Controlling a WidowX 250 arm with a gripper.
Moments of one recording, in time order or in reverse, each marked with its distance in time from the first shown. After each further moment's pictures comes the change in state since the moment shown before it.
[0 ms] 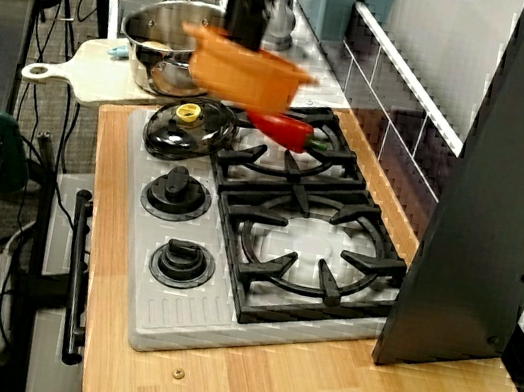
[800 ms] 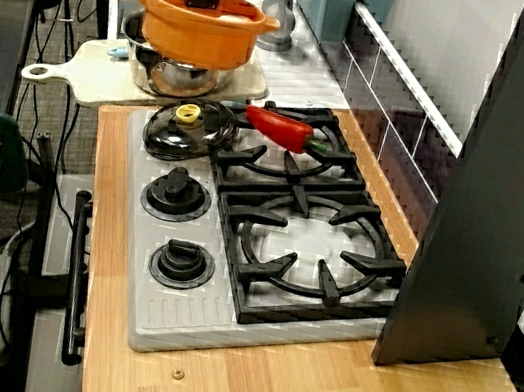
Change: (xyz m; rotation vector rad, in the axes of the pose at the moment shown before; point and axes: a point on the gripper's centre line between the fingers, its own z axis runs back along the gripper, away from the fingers) arm -0.035 0.003 0.025 0.138 -0.161 -0.121
